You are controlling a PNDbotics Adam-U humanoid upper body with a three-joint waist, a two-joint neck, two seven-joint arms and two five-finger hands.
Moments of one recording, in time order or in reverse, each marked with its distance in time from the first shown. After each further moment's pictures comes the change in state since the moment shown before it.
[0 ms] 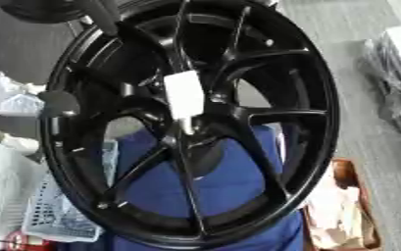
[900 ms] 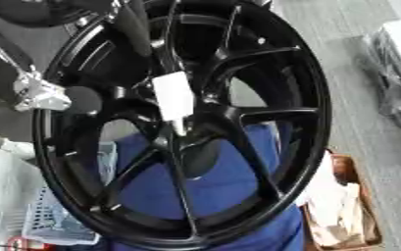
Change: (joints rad) left arm -0.109 -0.066 -0.078 0.035 -0.041 -0.063 -0.092; right arm -0.031 0.010 0.021 0.006 -0.010 -0.002 0.019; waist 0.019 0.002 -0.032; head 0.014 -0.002
